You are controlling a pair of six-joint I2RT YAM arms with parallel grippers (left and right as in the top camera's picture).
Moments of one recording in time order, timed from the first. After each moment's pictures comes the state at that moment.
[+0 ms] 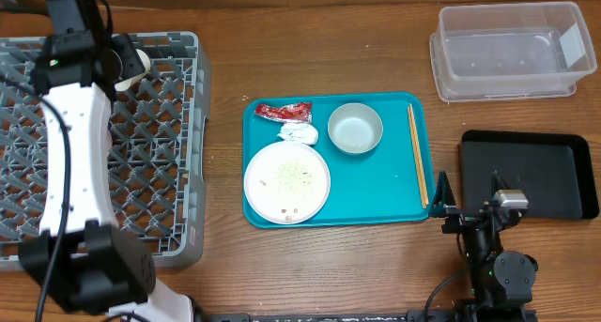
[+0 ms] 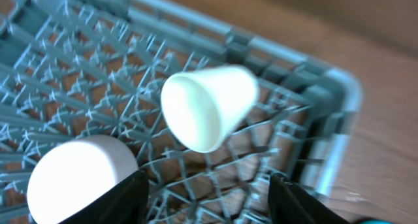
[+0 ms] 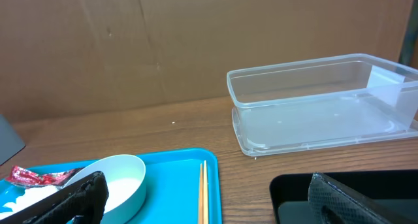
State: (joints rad) left arm 0.21 1.78 1.72 -0.84 -0.18 -0.21; right arm 0.03 0.01 0.02 -0.03 0.01 0.15
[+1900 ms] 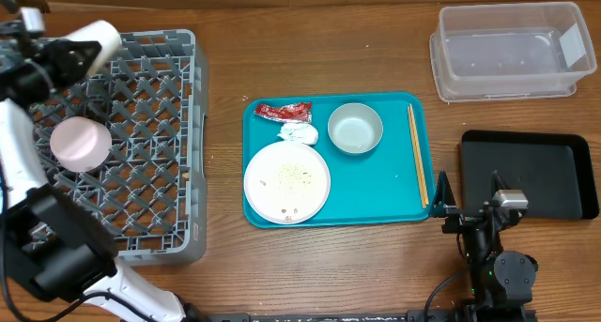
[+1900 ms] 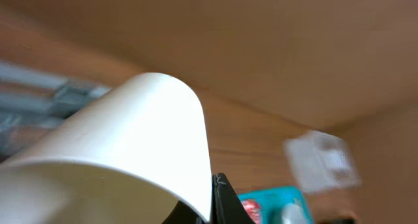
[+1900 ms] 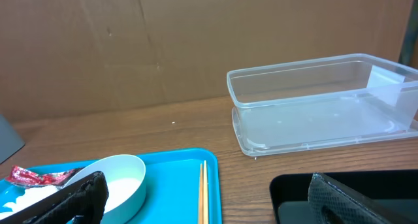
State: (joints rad) left arm 0.61 1.95 1.72 -0.55 1.06 -0.10; right arm 0.03 0.01 0.02 -0.03 0.01 0.15
